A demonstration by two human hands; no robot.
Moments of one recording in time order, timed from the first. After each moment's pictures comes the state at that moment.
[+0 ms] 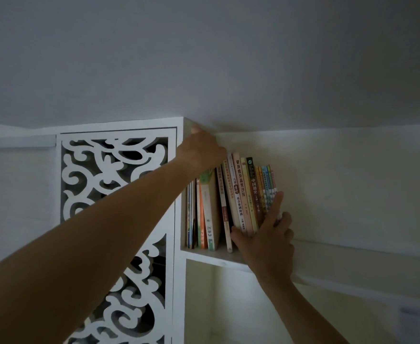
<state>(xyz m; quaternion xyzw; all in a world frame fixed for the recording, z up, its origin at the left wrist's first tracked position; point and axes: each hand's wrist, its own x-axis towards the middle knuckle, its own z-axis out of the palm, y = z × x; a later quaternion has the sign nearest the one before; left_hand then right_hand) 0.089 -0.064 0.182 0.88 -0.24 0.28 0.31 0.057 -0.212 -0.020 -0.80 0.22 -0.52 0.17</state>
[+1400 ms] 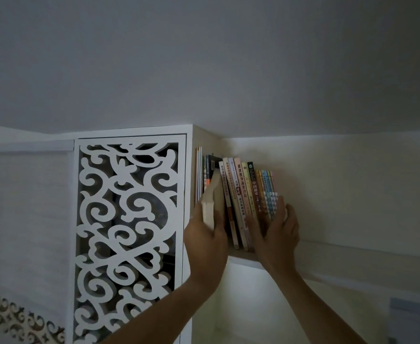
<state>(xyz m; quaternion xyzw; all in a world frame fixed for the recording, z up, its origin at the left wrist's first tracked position) 0.036 -0.066 0.003 0.58 -0.24 0.36 0.69 0.057 -0.227 -0.024 -0.77 0.13 -0.58 0.23</state>
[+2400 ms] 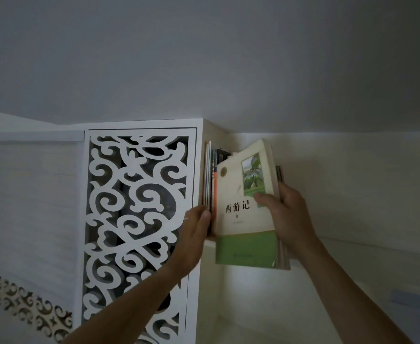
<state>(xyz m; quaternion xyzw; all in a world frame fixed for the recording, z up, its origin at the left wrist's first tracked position) 0.091 -0.009 -0.025 0.62 -0.41 0.14 0.65 -0.033 -0.176 0.054 -0.74 -0.07 -0.44 0.50</state>
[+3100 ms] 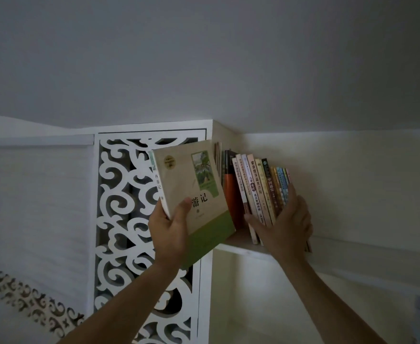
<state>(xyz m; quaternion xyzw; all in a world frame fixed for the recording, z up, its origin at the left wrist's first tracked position) 0.080 0.029 0.004 0.46 -0.21 0.27 0.82 0.050 -0.195 -0.003 -0.79 0.15 -0.54 0.23</state>
